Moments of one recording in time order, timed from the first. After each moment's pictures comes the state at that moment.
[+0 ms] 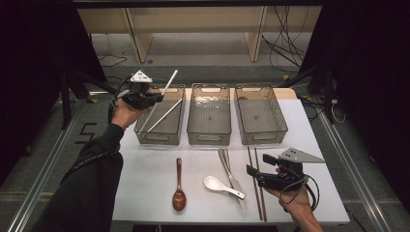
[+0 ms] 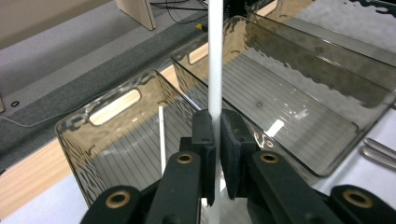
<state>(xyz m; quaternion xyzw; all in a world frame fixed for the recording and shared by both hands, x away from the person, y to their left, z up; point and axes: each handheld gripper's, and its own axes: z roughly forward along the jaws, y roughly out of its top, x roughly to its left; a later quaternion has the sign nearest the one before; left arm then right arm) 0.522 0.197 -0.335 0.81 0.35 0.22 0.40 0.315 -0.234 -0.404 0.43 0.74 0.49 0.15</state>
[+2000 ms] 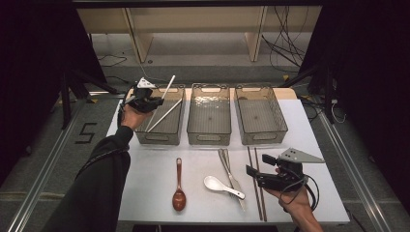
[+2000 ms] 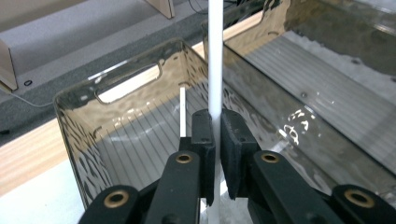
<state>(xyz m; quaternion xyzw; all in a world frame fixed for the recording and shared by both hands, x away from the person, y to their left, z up) 0.552 0.202 -0.392 0.80 0.40 0.23 0.39 0.315 -0.233 -0.404 0.43 0.74 0.50 0.14</state>
